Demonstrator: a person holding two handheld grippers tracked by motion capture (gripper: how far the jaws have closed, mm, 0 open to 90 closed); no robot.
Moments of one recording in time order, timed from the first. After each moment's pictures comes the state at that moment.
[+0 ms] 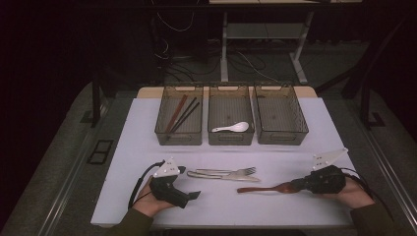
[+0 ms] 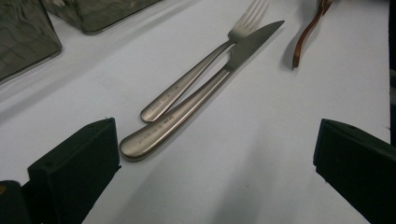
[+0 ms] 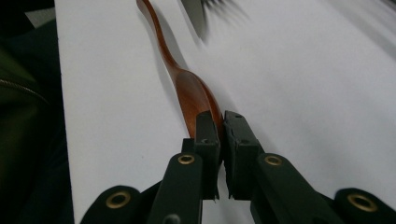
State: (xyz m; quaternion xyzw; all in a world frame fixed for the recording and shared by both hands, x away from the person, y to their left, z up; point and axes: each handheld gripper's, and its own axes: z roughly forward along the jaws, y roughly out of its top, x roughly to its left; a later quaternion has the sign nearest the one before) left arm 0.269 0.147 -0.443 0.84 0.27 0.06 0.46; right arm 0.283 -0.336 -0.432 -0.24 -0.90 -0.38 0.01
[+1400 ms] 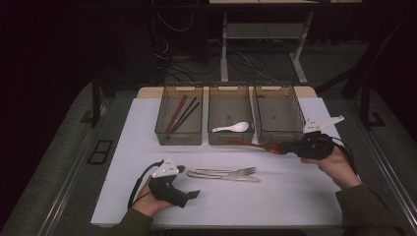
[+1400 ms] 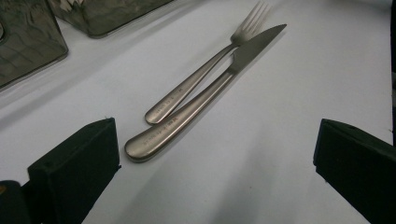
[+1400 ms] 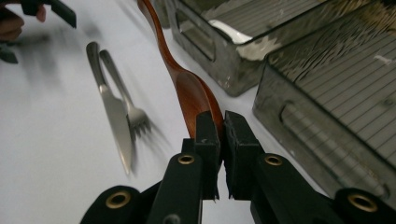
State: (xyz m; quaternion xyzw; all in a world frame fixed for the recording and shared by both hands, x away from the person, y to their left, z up) left arm 0.268 0.148 -0.443 0.84 0.27 0.07 0.46; right arm 0.340 -0.303 -0.374 -0.30 -0.85 -0.42 -0.08
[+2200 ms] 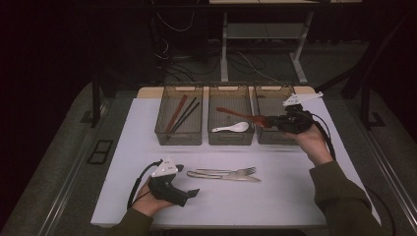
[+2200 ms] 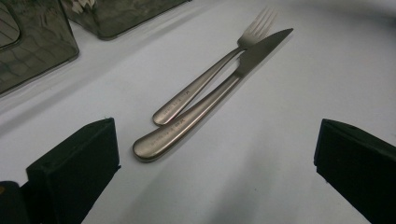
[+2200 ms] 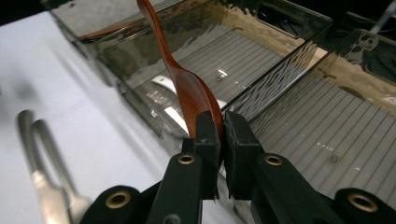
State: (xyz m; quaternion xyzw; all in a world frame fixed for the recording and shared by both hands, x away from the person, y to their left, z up) left arm 0.268 0.150 -0.441 0.84 0.28 0.08 0.46; right arm 0.396 -0.255 -0.347 -0.36 -0.82 -0.41 -0.15
